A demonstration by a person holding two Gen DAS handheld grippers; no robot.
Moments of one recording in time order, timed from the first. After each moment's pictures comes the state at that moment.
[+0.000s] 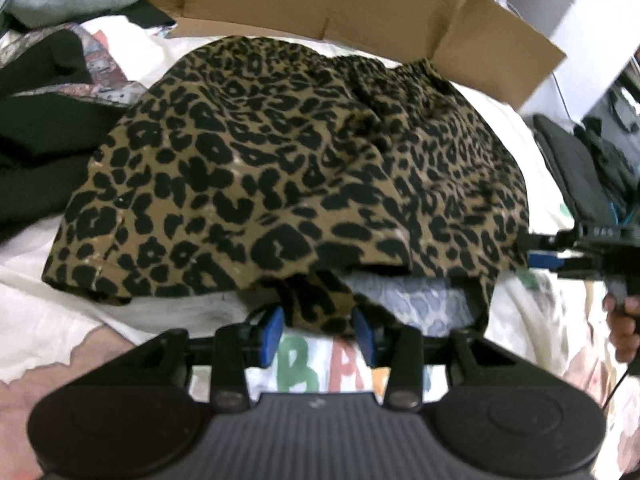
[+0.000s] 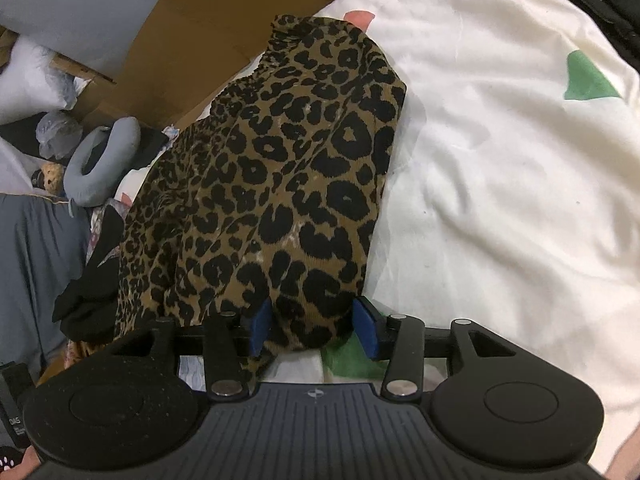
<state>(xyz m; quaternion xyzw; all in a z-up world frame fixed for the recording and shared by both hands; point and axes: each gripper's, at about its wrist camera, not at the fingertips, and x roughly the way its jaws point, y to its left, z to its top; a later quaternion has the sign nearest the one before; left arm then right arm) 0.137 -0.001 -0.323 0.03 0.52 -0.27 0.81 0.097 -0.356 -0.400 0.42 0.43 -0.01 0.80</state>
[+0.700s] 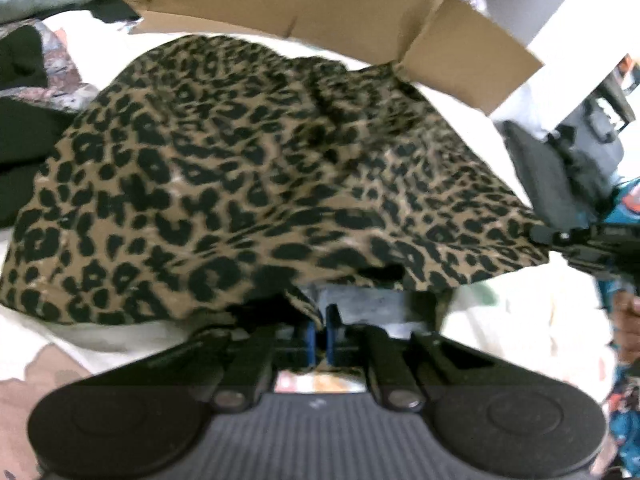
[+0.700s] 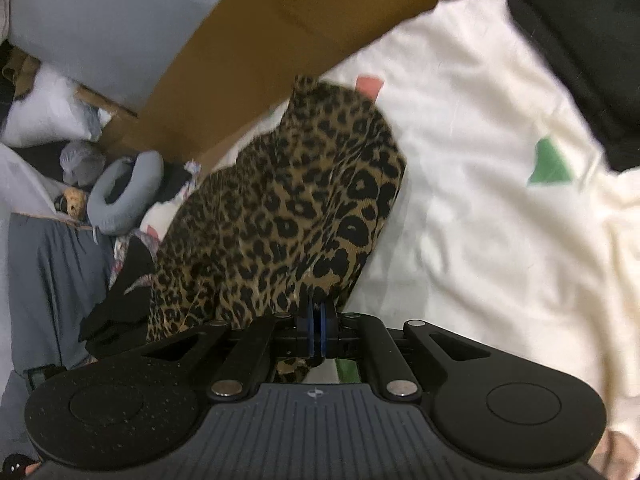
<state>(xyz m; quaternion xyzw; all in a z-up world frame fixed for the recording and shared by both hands) 0.142 -0.029 -0.313 0.00 0.53 -0.32 0.78 0.071 -0.392 -0.338 0.42 0.38 -0.02 0.82</state>
